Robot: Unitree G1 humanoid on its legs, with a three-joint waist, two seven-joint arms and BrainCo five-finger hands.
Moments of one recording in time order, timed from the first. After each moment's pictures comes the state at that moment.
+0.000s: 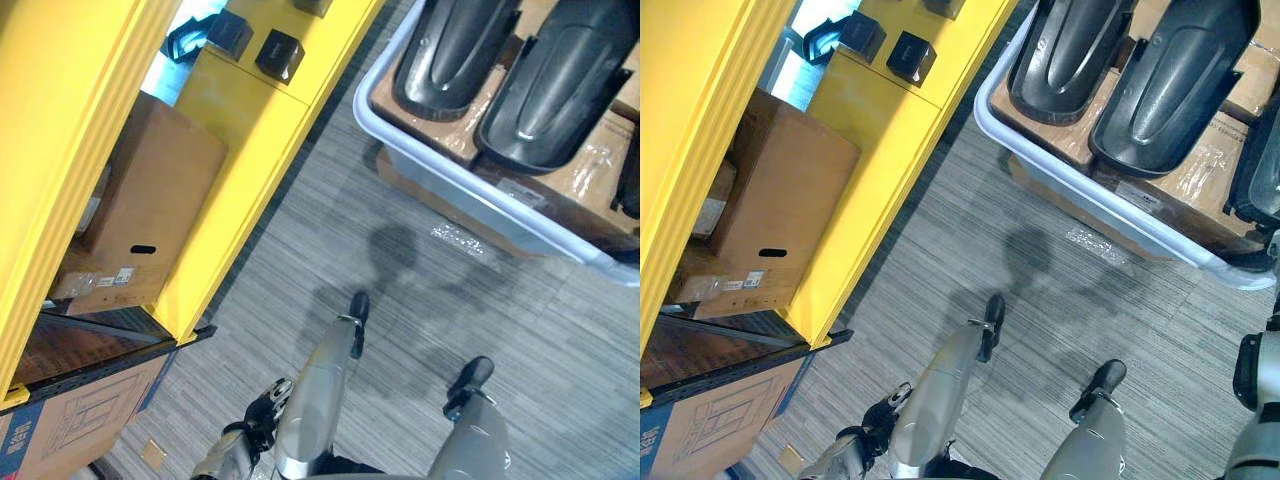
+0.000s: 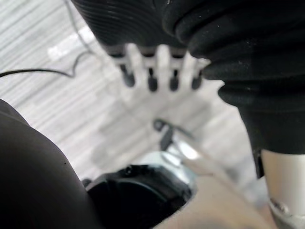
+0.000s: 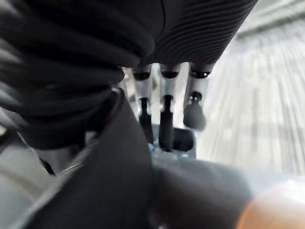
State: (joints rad) left arm -0.02 0.17 -0.37 0.91 -0.81 -0.04 -0.22; right arm -0.96 -1.00 0.03 1.22 0.28 0.32 -0.46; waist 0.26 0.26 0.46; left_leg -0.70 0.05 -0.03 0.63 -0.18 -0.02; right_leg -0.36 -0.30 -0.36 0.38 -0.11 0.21
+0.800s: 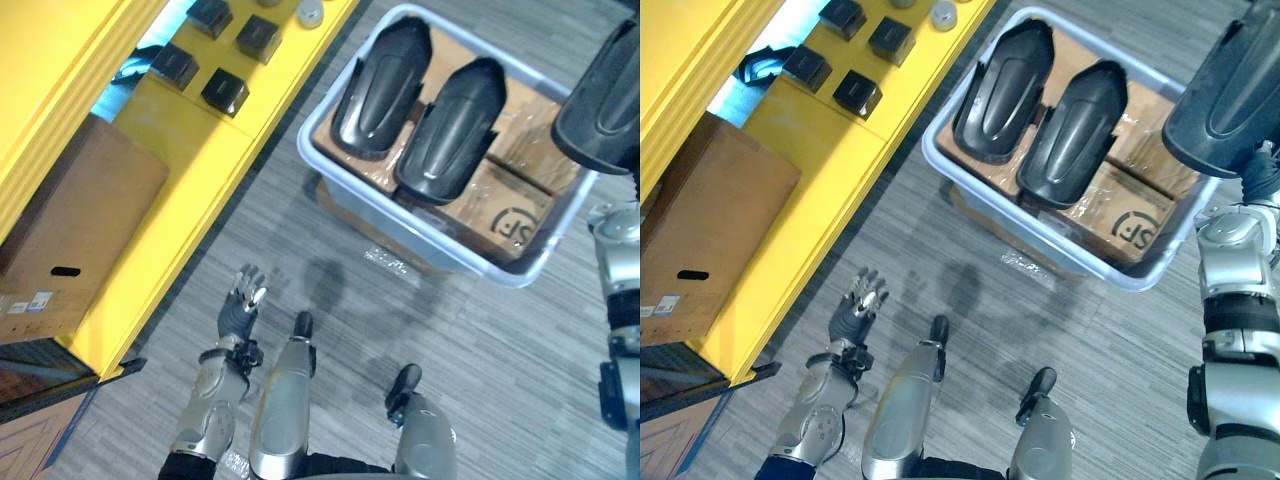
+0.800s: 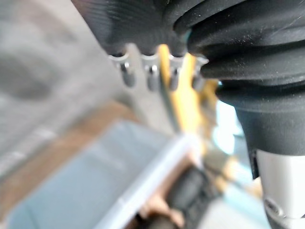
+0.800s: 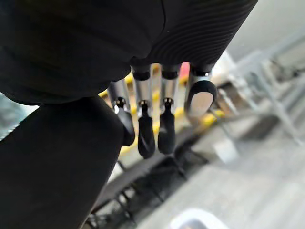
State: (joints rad) left arm 0.00 0.22 -0.13 -0.09 -0.49 -0.09 0.06; right arm -0.67 -0.74 -0.06 0.49 -0.16 0.27 -0.57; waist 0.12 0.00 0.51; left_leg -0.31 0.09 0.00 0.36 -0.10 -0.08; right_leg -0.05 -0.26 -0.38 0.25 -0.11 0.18
